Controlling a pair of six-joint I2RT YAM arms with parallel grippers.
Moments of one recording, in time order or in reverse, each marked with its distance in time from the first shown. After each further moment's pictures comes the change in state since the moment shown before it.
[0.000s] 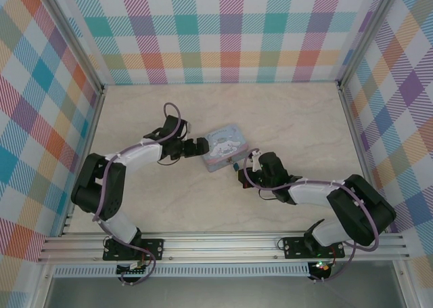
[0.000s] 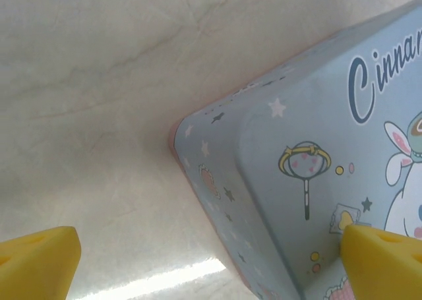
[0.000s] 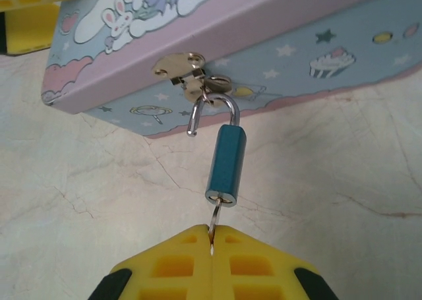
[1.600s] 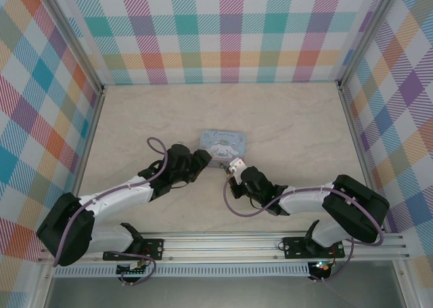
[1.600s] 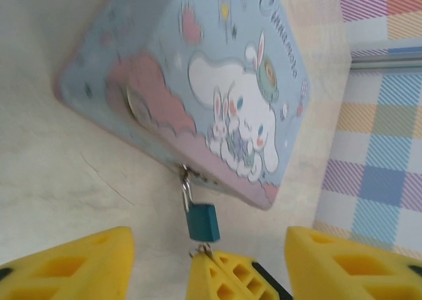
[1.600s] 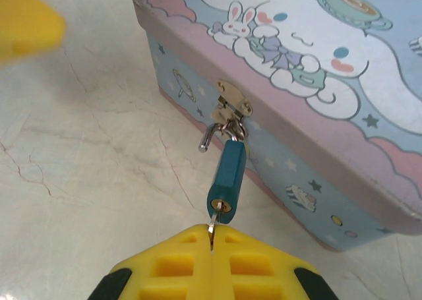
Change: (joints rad) left arm -0.255 -0.410 -0.351 0.292 -0.171 -0.803; right arm 0.300 0.026 -0.001 0.104 0.445 -0.447
